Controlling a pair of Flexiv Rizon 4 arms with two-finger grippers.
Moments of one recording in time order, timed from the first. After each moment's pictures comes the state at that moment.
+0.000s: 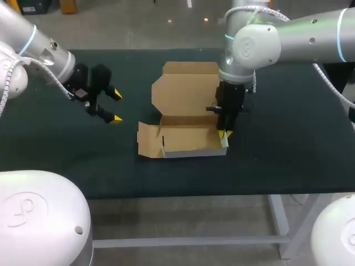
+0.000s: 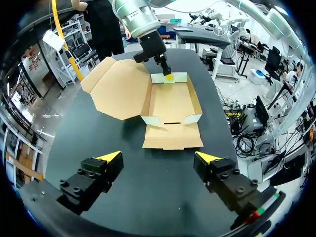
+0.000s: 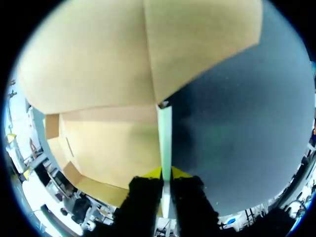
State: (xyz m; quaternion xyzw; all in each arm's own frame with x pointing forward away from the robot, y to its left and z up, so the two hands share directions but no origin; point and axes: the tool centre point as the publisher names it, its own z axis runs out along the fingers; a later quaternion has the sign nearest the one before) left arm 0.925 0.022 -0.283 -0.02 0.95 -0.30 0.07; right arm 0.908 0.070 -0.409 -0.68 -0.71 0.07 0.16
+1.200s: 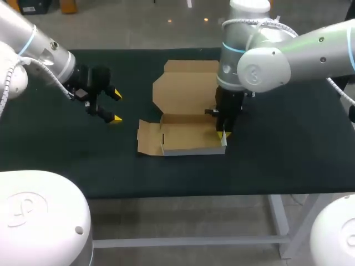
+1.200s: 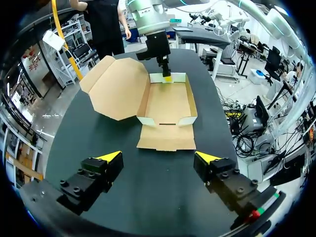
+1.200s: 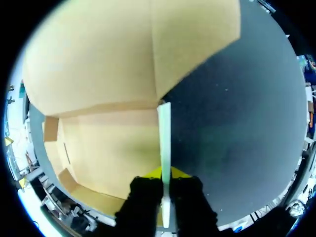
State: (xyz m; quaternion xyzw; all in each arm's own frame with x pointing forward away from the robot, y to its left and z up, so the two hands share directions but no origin) left arm 0.925 0.022 -0.283 -0.02 0.95 -0.30 0.07; right arm 0.916 0.072 -0.417 -0.71 -0.70 0.03 0.08
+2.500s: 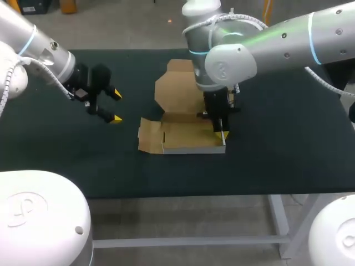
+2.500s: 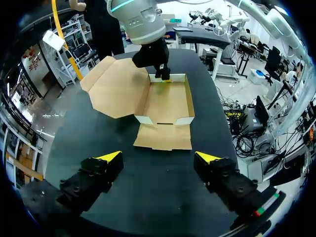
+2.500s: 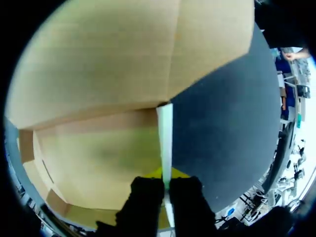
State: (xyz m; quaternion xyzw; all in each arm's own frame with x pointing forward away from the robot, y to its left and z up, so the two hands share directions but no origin) left arm 0.925 0.022 -0.283 -0.02 0.95 -0.30 0.07; right arm 0.918 0.068 -0.419 -0.74 -0.66 0.15 -0.01
